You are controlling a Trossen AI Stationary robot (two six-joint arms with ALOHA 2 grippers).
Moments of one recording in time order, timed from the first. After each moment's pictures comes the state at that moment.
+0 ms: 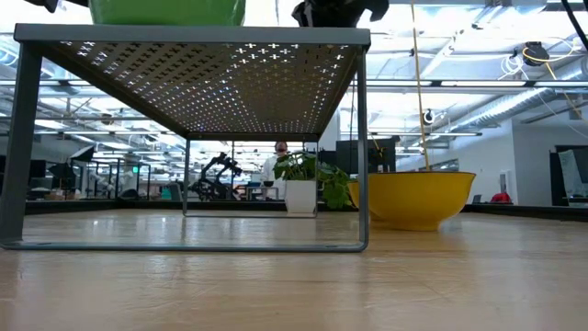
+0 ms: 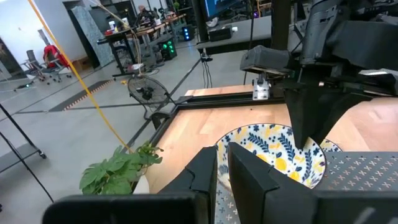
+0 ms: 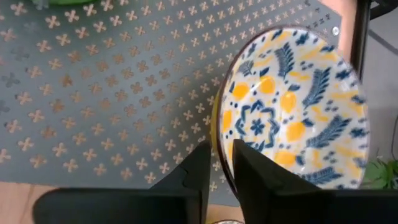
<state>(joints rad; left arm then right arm) 0.01 0.82 0.62 0.09 -0.26 0.17 0.16 1.84 1.71 -0.90 0.31 -0.25</state>
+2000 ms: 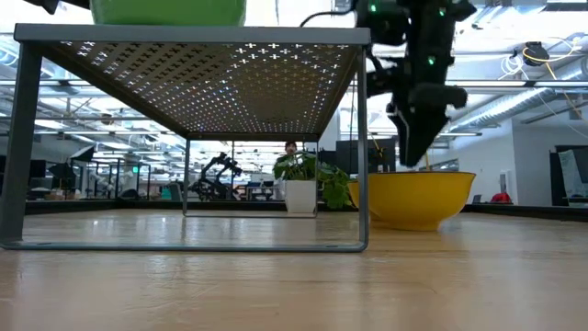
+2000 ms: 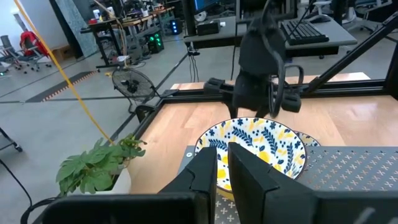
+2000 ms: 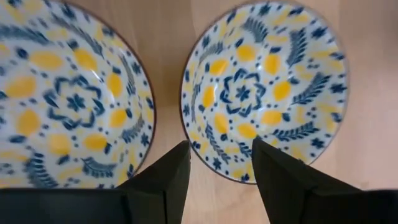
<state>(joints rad) 0.01 0.82 0.61 0.06 -0.21 0.11 -0.04 1.59 1.13 -0.93 0.20 0.08</state>
